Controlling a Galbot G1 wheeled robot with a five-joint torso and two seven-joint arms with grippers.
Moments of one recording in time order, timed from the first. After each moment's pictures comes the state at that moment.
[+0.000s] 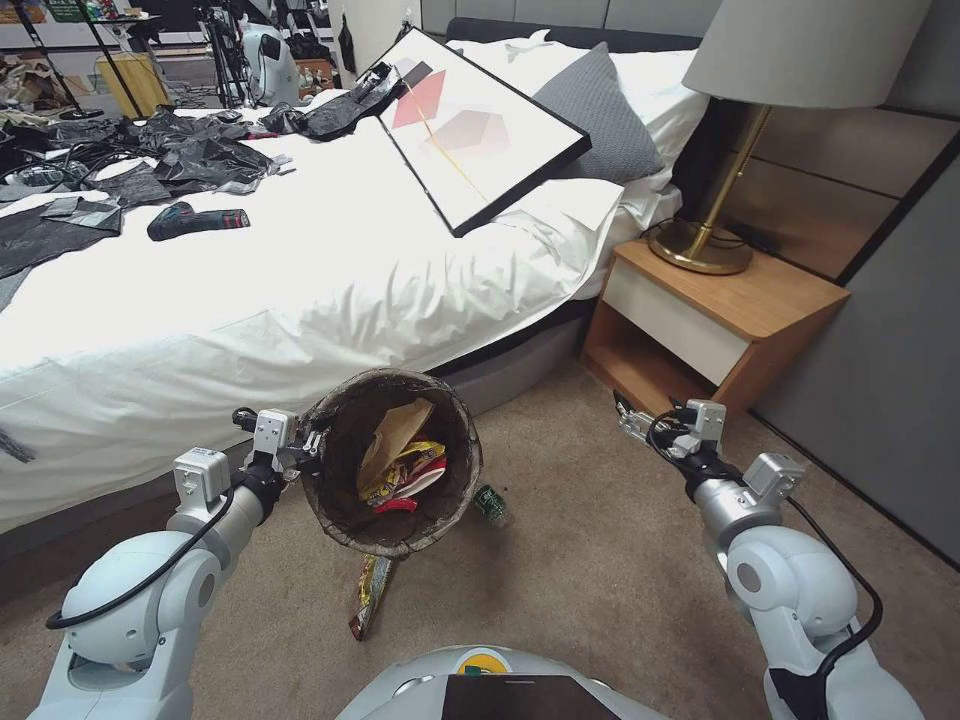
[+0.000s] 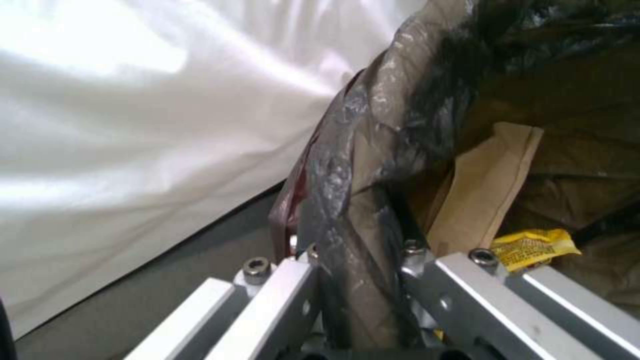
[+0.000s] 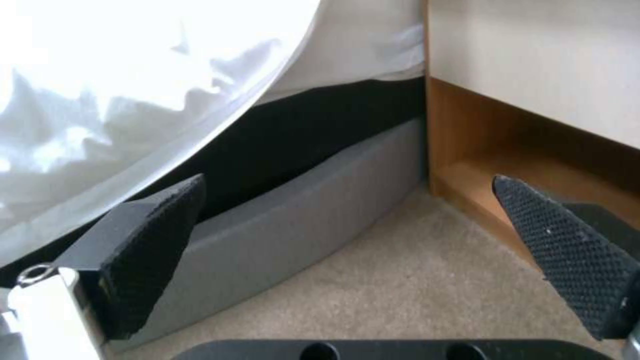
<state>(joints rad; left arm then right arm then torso) 1.53 -1.30 -0.82 -2.38 -0.31 0.74 0.29 -1.50 1.27 0.74 2.21 0.60 -0.41 0.01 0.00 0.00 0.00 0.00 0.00</state>
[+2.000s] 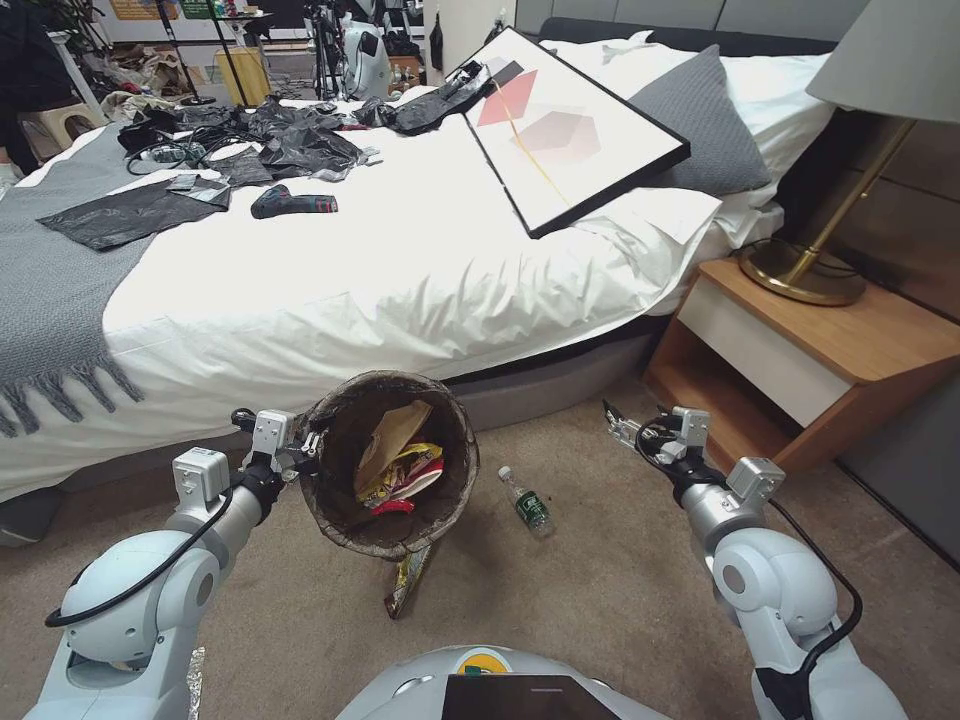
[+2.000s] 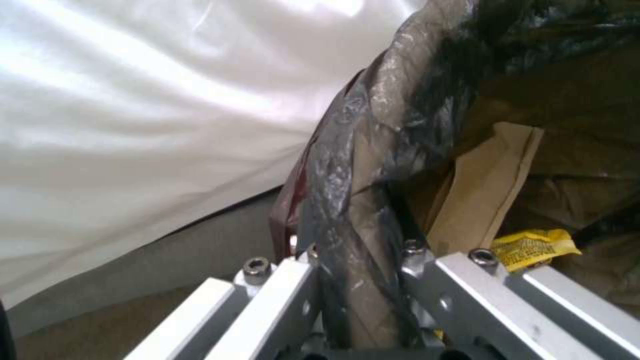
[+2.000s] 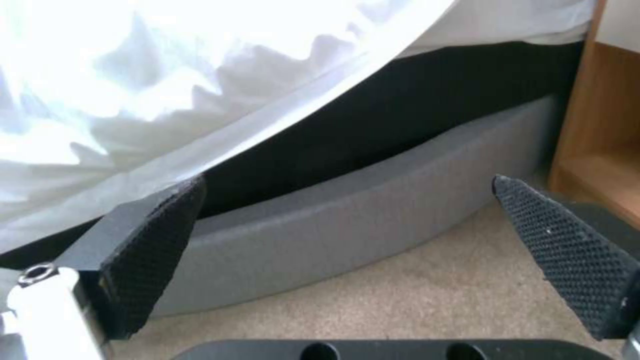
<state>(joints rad) 1.53 -1.29 -0.83 -2.38 -0.32 0.74 0.29 -1.50 1.27 0.70 2.19 0.59 -0.41 0.02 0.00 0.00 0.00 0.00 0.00</state>
